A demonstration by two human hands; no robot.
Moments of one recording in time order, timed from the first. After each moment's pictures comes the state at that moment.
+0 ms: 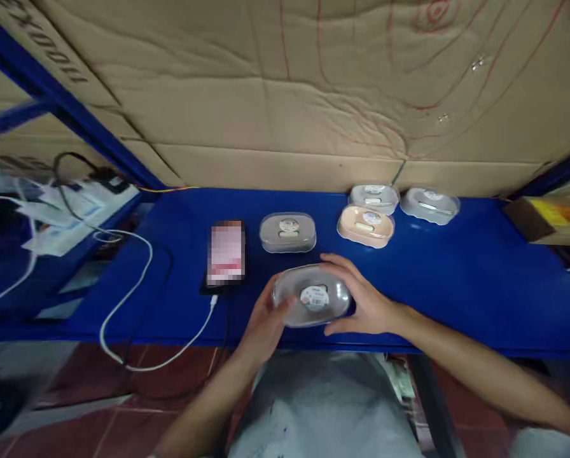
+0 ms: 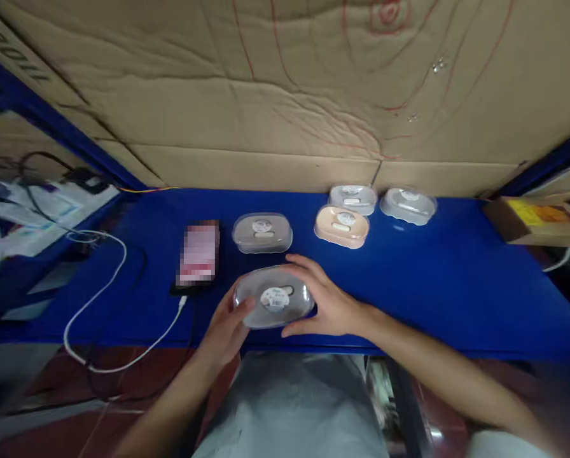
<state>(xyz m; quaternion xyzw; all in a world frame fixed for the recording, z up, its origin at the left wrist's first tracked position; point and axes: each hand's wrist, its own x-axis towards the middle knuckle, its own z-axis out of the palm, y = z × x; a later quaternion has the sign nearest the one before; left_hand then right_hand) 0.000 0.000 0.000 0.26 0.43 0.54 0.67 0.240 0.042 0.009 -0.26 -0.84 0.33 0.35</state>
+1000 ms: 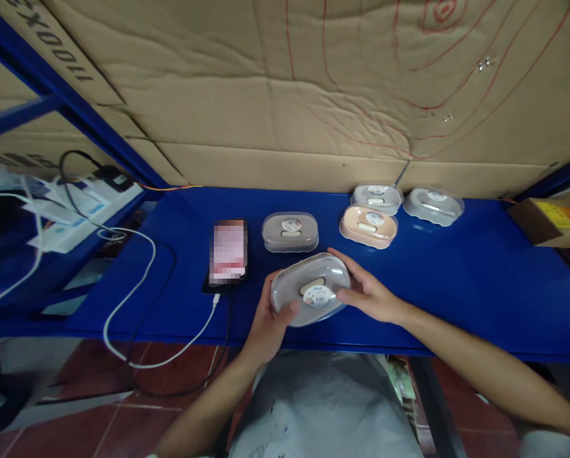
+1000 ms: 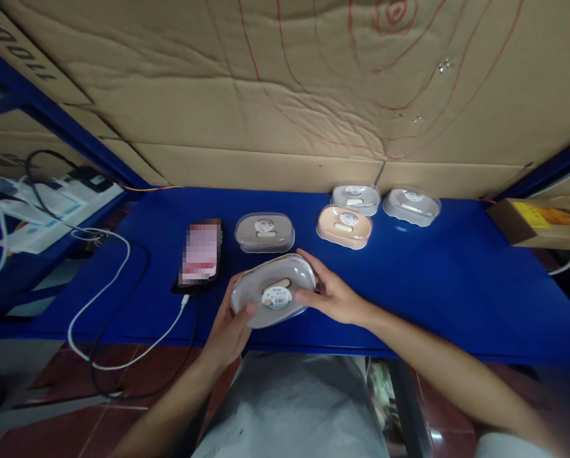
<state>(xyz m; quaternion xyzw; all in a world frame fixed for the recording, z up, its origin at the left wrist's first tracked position) -0.002 -0.005 -0.011 0.36 0.43 0.56 0.62 0.239 0.047 0.005 -0.31 -0.64 0.61 0.35</state>
